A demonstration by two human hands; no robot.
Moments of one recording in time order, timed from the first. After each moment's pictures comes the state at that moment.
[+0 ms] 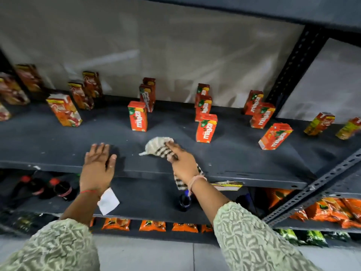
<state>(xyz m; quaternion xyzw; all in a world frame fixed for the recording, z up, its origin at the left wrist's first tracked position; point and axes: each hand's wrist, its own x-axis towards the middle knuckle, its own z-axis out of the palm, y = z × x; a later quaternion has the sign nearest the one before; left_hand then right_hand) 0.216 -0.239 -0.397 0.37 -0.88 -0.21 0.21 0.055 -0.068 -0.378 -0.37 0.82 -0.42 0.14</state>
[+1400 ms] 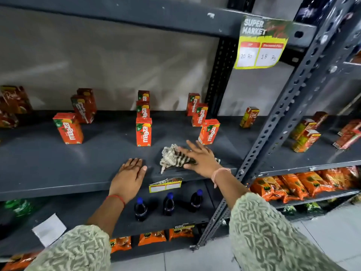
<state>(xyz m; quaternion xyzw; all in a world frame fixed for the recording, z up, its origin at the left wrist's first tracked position) 0.085 -0.066 -0.398 0.19 -0.95 -0.25 0.07 -0.065 0.133 -0.356 -0.38 0.91 -0.09 0.09</state>
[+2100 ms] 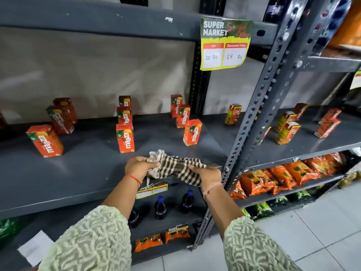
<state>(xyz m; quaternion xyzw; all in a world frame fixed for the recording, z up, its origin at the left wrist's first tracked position) 0.011 -0.020 -0.365 0.33 -0.68 -0.64 0.10 -0.039 0.170 -0.372 0.20 0.70 -0.68 0.10</state>
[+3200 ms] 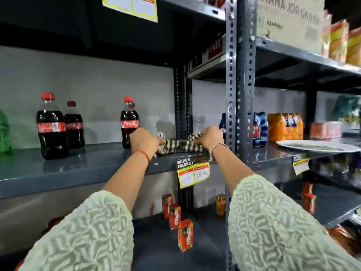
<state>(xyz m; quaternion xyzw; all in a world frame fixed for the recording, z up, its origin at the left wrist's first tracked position) -0.020 0.019 -0.002 0.15 -0.82 -0.40 0.38 -0.102 0.176 -0.001 -0.11 0.89 -0.38 -0.22</state>
